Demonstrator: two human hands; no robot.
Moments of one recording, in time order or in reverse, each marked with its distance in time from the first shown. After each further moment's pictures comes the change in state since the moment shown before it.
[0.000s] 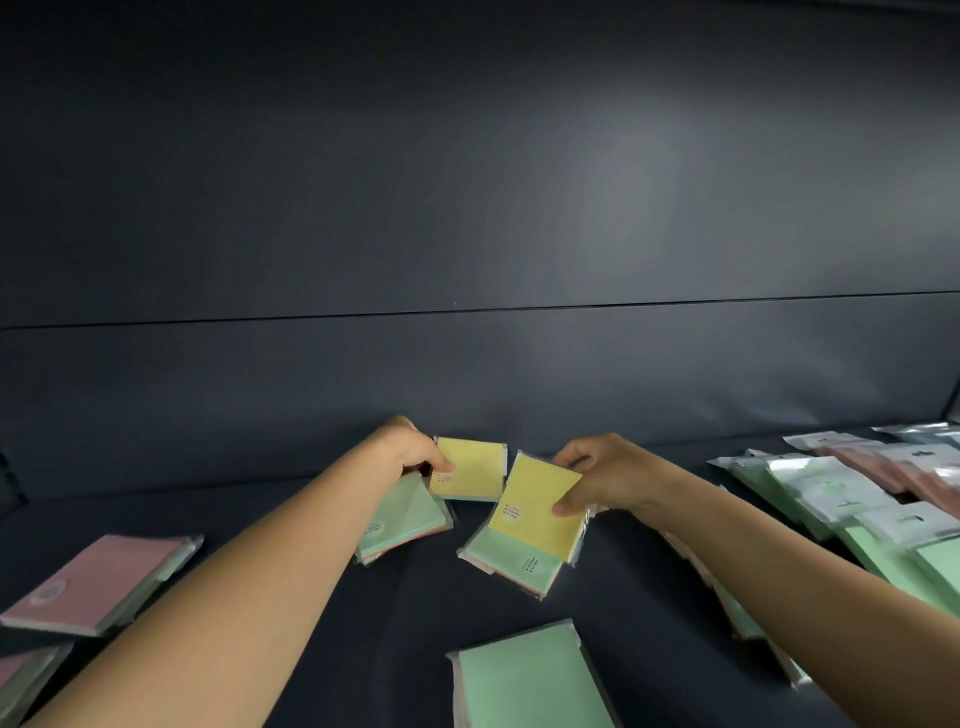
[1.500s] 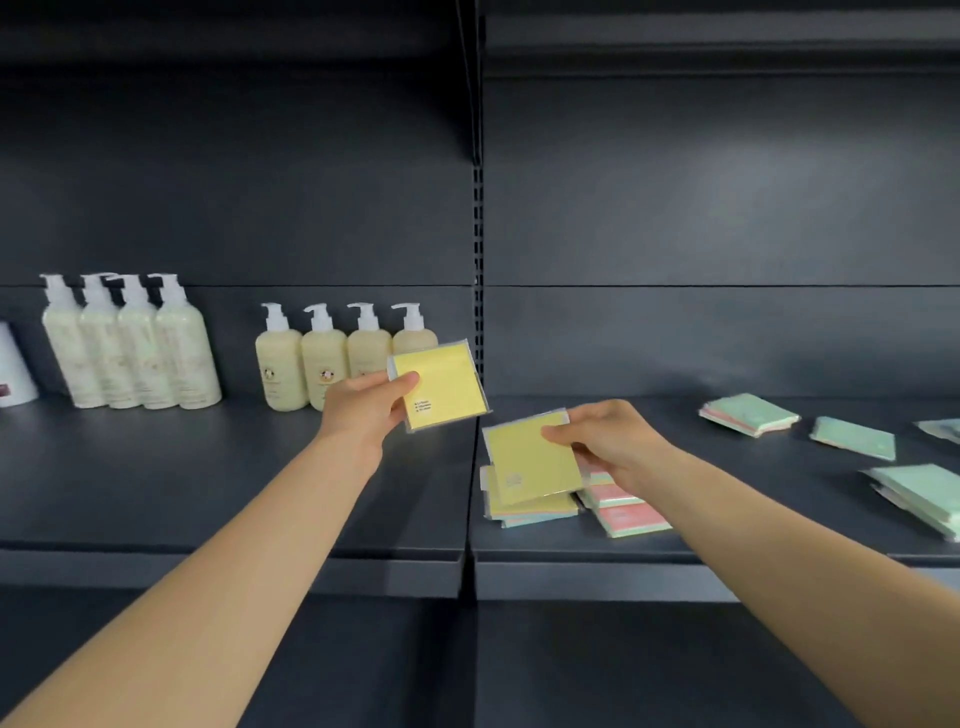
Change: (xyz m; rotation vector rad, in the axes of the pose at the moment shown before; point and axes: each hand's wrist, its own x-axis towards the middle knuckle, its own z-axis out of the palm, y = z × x) left_hand -0.249 -0.334 -0.365 -1.031 0.363 0.173; right_hand -0.149 -0.263 0.392 0.401 0.056 -0.061
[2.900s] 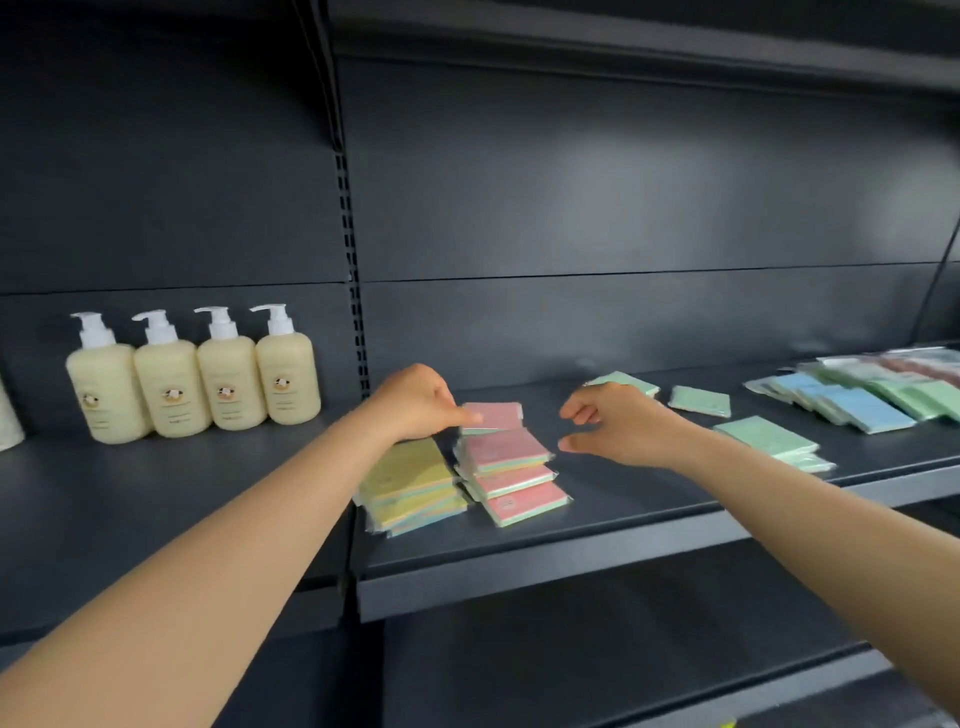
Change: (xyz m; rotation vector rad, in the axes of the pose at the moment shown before) left_hand -0.014 -0.025 0.121 1.196 -0.605 0.300; right_hand -0.040 0.013 -0.115 -0.918 0.159 -0.229
